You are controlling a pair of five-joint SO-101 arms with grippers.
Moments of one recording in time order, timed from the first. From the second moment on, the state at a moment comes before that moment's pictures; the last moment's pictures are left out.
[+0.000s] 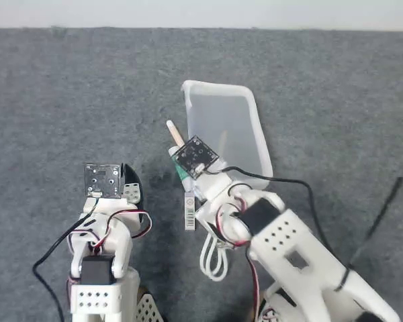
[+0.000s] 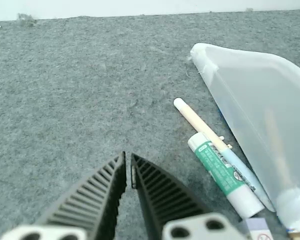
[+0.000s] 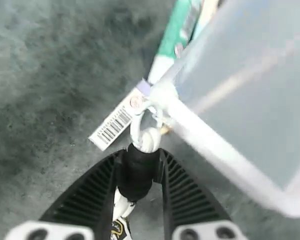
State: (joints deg) left arm -5.8 -103.1 97.1 48.9 3.4; right arm -43.3 -41.4 53.4 56.9 6.7
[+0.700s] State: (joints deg) left arm -14.4 -103.1 96.9 48.9 3.4; right arm -42.2 -62.8 55.0 57.7 14.2
